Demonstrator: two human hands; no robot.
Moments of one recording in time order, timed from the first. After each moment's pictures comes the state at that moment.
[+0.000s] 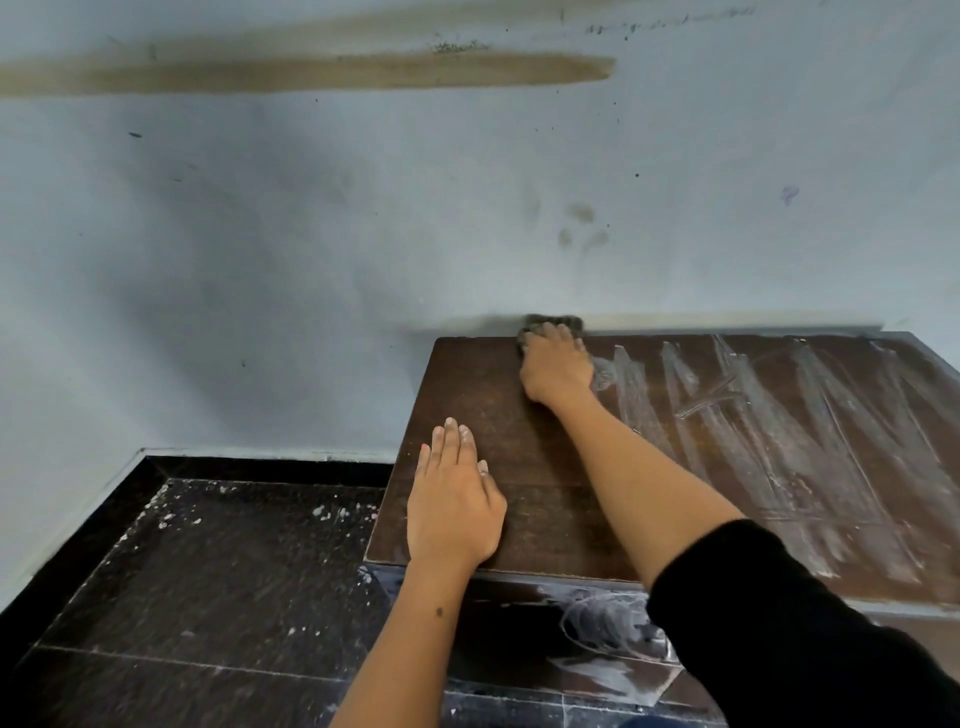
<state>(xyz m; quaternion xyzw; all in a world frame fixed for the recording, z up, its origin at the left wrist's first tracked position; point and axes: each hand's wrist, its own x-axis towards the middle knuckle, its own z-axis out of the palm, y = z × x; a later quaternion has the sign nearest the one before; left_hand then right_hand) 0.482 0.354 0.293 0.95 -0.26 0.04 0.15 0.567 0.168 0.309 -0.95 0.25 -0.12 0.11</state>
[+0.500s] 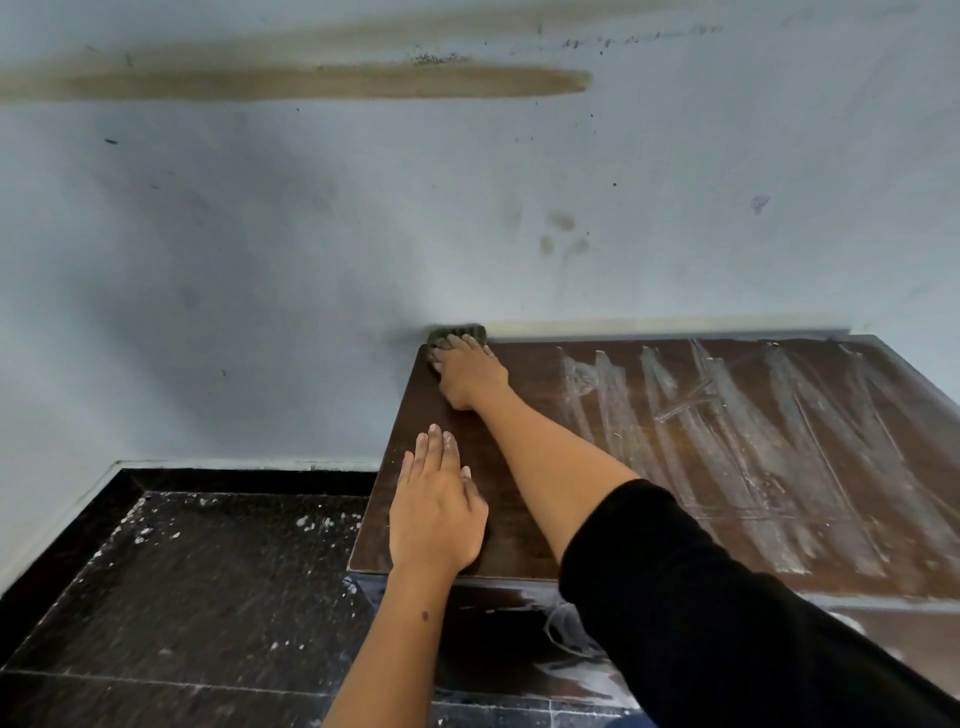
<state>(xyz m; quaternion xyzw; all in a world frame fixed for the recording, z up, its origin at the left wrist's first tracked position) 0.485 0.359 0.290 0.95 -0.26 0.04 0.15 0.603 0.224 0.310 -0.98 0.11 -0.05 0.14</state>
